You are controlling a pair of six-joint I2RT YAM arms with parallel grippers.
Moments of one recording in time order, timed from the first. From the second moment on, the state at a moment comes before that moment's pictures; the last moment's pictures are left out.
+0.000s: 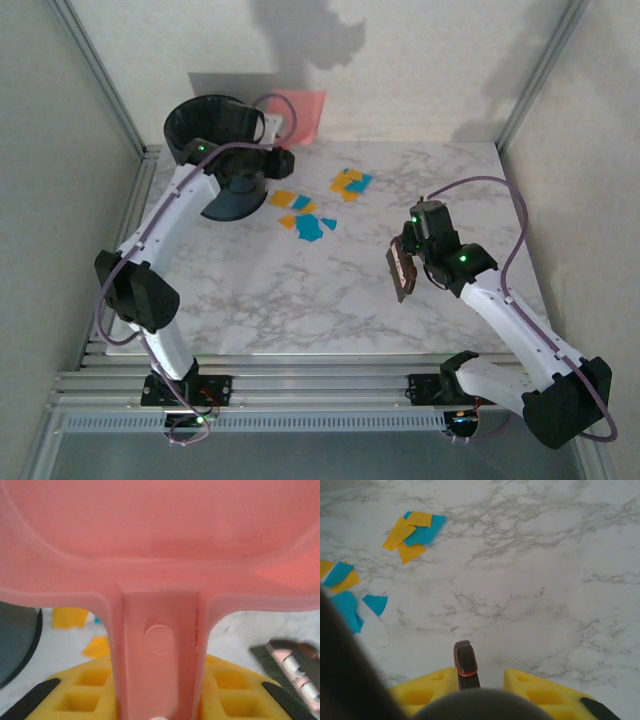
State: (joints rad) left arm -0.37 1.76 1.85 -0.85 0.21 -0.16; right arm 0.50 1.07 0.95 -0.62 0.36 0.44
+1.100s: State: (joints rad) left arm -0.47 1.34 1.05 -0.99 -0.22 0.14; right arm 0.42 1.71 1.38 -0.20 -0.11 0.61
